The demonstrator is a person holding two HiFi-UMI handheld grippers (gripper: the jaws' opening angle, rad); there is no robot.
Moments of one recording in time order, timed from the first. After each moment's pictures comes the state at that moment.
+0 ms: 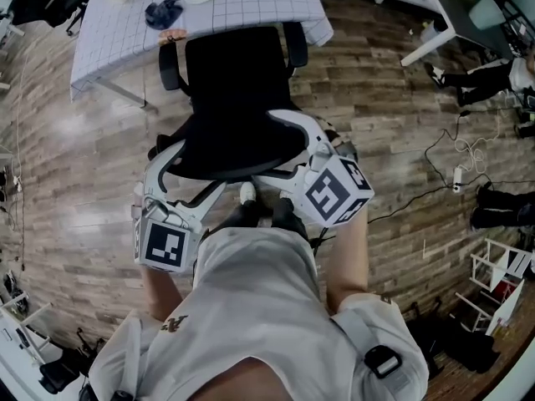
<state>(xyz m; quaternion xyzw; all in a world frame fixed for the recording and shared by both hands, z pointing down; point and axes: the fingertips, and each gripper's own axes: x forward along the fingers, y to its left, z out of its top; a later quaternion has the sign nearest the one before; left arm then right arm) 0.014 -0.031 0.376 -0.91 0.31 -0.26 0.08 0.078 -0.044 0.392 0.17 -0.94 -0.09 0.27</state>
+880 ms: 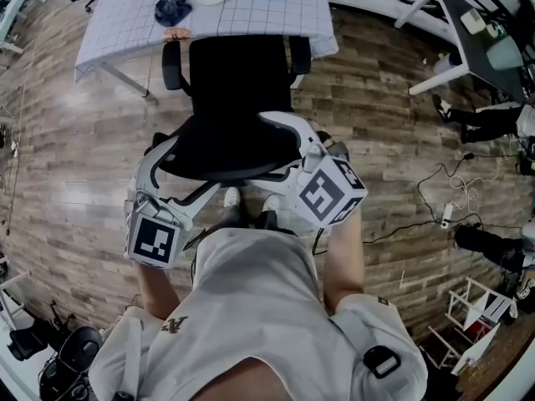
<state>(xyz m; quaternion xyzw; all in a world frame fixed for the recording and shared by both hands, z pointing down) 0.061 -0.064 0.372 -0.89 0.37 -0.28 0.05 0.118 -0.077 0.388 0.08 -0.96 -0.11 0.24</state>
